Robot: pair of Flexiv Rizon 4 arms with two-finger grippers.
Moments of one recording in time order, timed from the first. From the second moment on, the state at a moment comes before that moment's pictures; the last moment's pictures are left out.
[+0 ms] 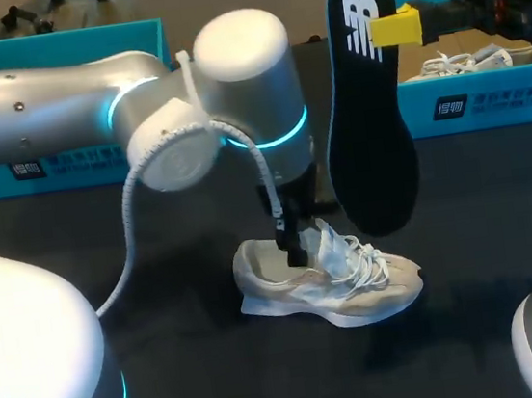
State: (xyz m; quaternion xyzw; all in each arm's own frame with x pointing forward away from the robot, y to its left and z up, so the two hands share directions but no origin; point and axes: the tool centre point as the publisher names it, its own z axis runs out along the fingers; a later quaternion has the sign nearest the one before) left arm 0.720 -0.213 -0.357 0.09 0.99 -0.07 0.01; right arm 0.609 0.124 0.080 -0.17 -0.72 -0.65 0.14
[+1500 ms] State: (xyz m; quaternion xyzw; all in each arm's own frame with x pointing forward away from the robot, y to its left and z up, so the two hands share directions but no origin) left arm 0.726 -0.212 -0.371 0.13 0.99 -0.06 0.02; right arm 0.609 0.124 0.080 -0.17 -0.72 -0.65 0.14
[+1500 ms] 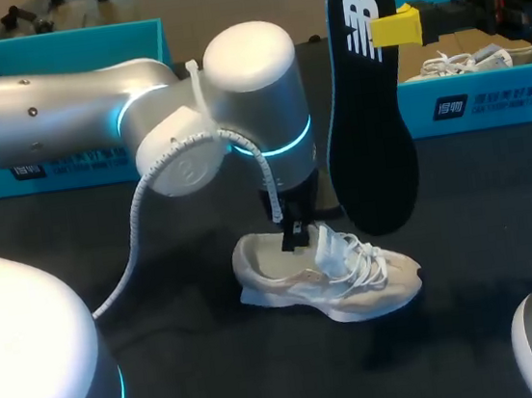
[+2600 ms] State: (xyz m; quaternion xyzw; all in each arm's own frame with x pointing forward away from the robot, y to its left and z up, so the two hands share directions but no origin) left arm 0.713 -0.170 -0.299 0.46 0.88 -0.10 0.06; right arm 0.609 0.124 0.080 -0.17 -0.72 -0.65 0.14
